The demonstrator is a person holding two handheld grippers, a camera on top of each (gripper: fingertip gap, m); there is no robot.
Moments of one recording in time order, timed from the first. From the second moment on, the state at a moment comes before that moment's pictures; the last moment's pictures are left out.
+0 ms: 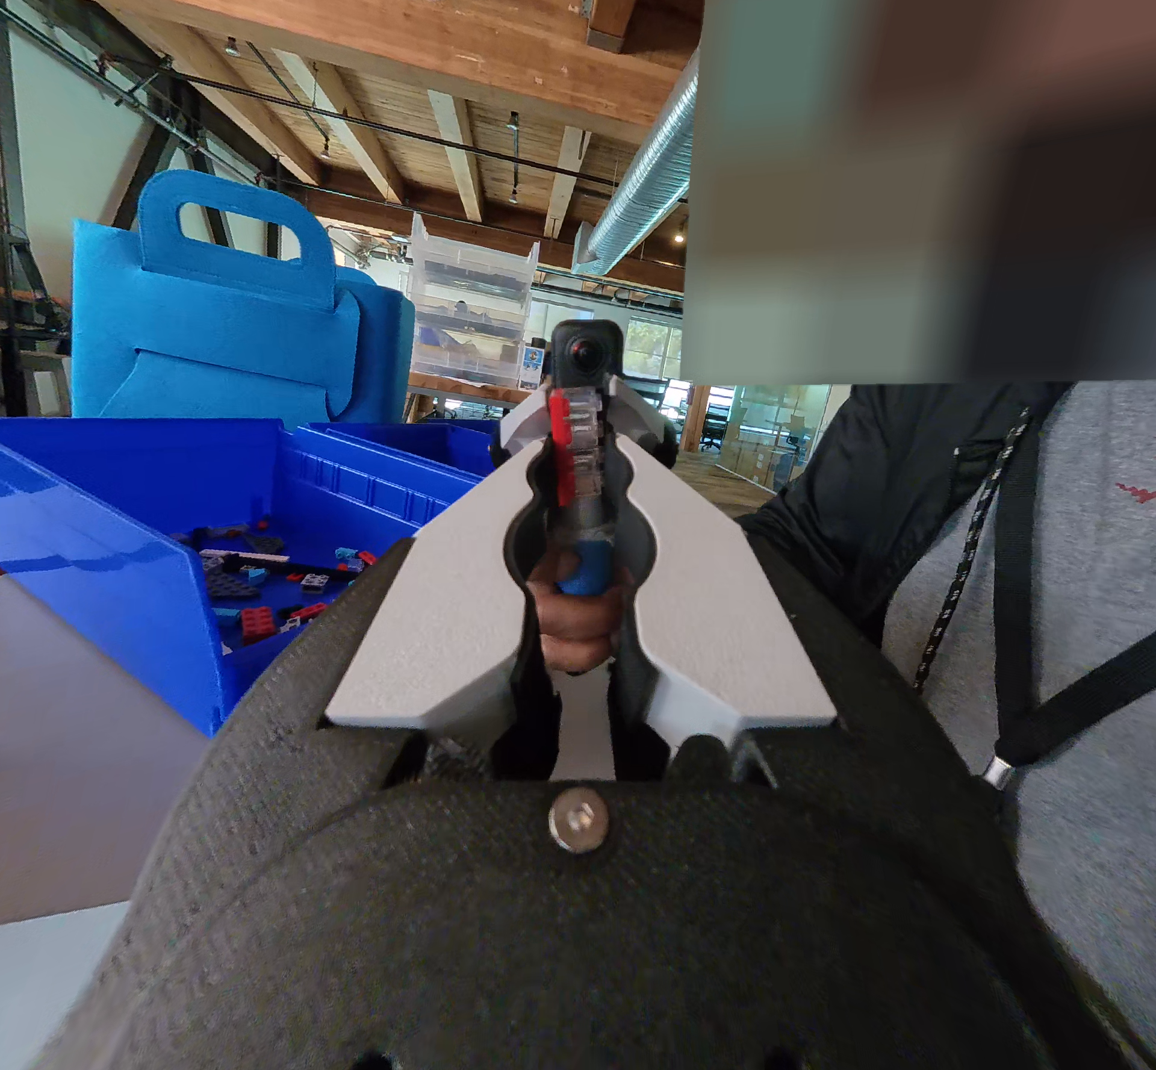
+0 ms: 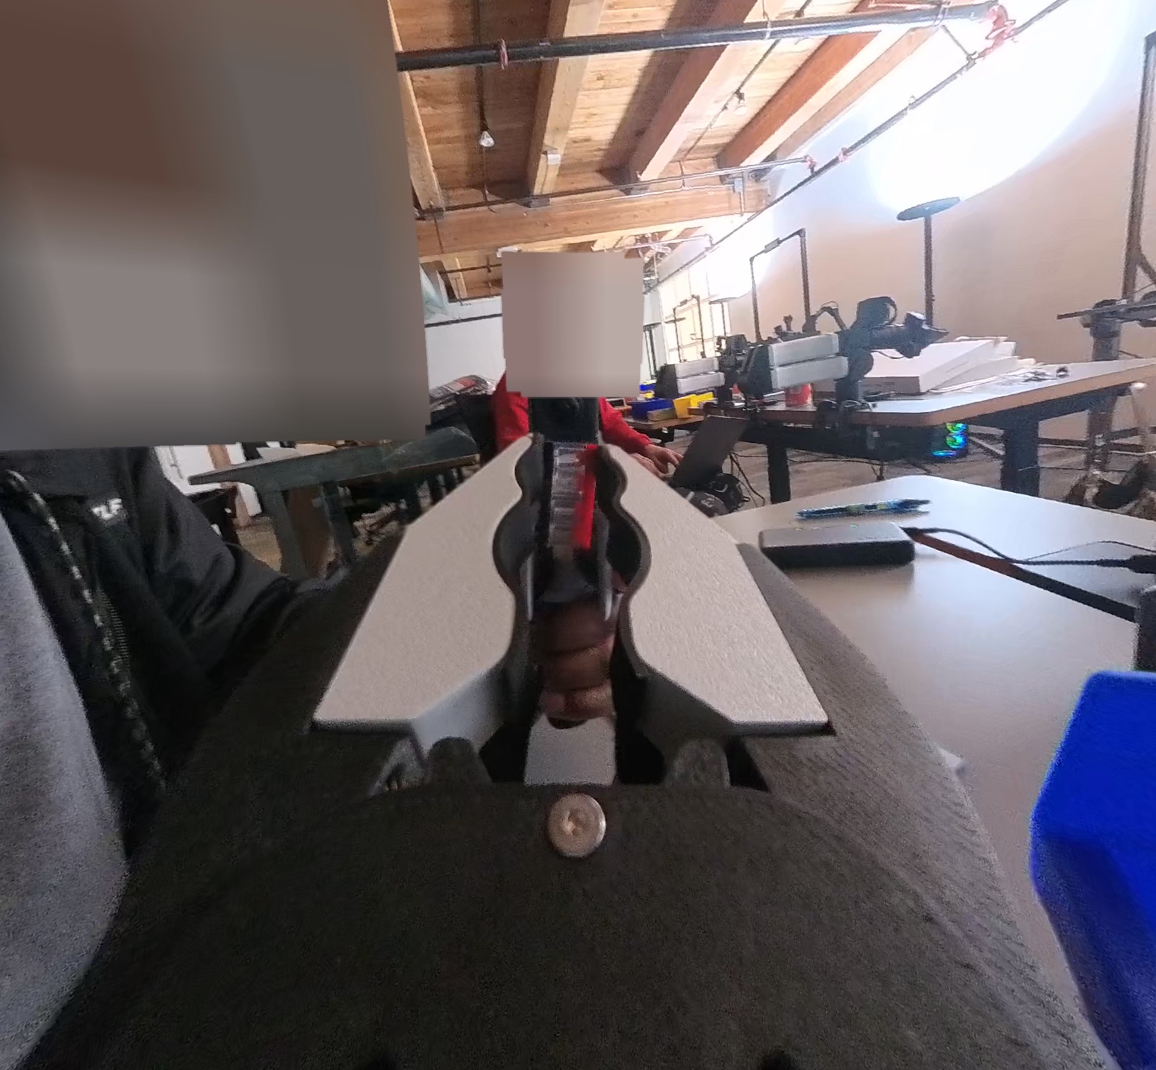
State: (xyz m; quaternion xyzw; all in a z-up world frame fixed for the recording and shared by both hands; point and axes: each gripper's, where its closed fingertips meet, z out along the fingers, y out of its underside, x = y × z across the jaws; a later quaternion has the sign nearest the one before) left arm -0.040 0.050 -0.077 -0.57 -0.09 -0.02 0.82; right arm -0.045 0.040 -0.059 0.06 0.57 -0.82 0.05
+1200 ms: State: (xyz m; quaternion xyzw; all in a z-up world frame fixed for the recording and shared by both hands) left arm -0.055 0.027 -0.062 -0.48 -0.13 -0.07 0.87; right arm -0.046 0.029 -0.072 0.08 0.59 -0.80 0.07
